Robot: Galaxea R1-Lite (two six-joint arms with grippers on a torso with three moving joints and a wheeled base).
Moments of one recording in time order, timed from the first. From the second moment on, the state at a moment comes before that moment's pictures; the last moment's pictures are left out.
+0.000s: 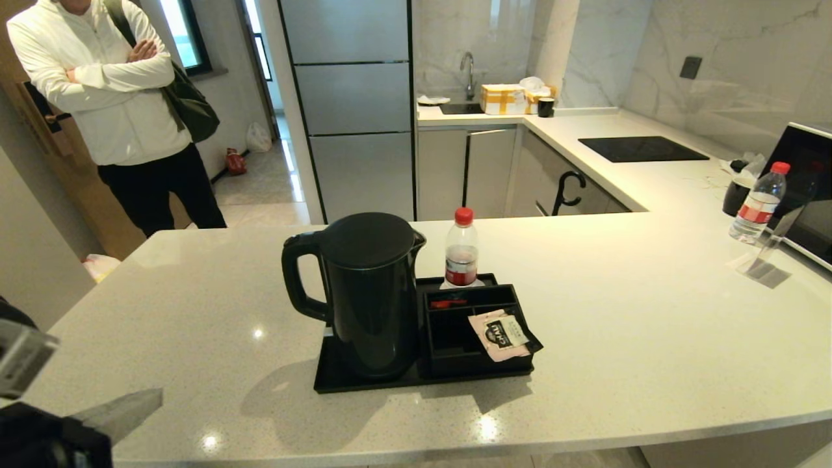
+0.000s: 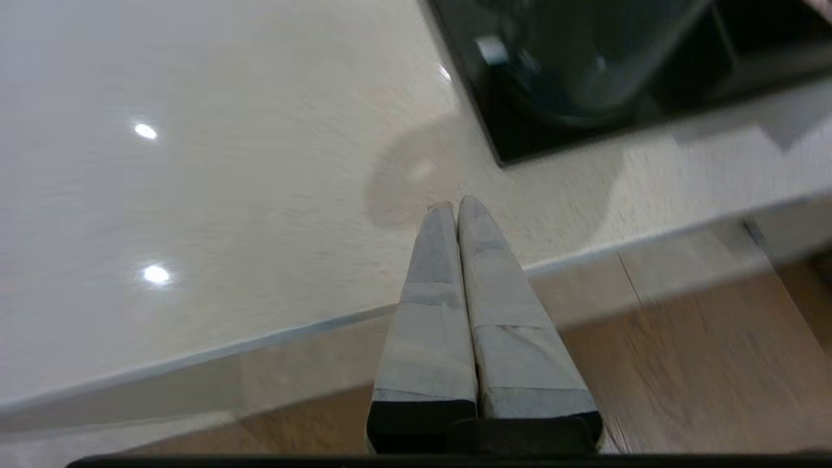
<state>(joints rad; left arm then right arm) -0.11 0.94 -0.35 -0.14 -0.13 0.04 0.01 0.00 0.00 -0.09 -0.02 0.05</state>
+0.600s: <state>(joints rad) -0.29 1.49 -0.19 -1.10 0.09 -0.02 0.01 0.00 0.00 -0.09 -0.02 0.05</state>
